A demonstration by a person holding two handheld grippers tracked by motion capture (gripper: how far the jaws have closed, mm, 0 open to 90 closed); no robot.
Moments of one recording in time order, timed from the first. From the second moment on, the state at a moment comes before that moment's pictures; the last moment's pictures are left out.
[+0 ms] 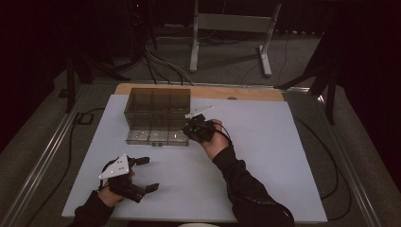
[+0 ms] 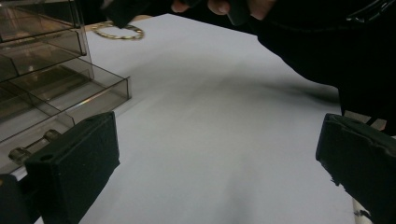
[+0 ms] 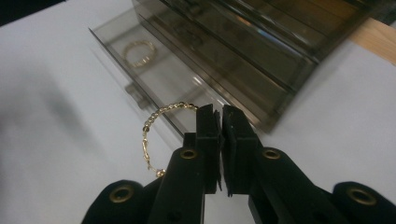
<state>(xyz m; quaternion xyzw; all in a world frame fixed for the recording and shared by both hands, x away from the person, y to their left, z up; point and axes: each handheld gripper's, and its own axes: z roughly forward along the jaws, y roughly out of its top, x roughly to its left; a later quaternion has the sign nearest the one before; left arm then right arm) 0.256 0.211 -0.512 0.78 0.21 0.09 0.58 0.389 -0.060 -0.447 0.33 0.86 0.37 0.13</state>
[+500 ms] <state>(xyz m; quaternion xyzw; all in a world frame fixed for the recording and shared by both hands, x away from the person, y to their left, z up) 0.256 0.212 -0.511 0.78 0.21 0.09 0.58 0.404 -0.010 -0.439 0.30 0.87 0.37 0.12</state>
